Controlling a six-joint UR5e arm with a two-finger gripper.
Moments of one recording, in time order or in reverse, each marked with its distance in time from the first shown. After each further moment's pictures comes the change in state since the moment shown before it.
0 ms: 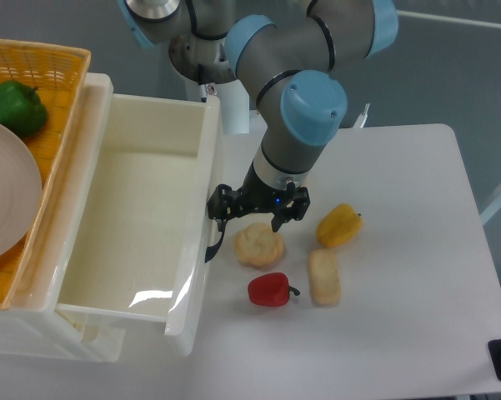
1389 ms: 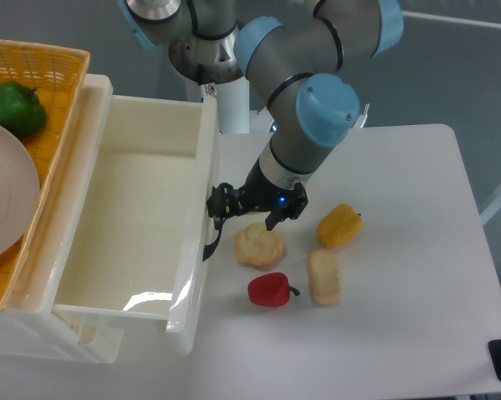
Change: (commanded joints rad) arm 0.034 0.005 -0.025 -0.048 -0.048 0.000
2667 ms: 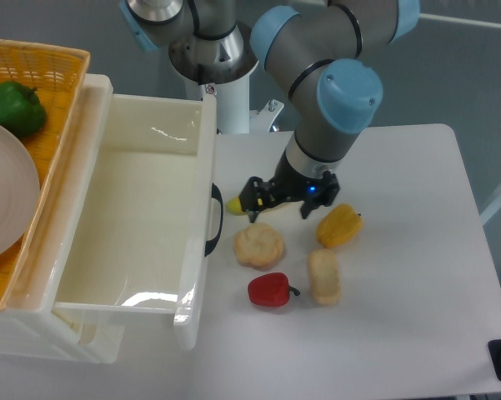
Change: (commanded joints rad) arm 0.041 -0.003 0.025 0.143 0.304 0.165
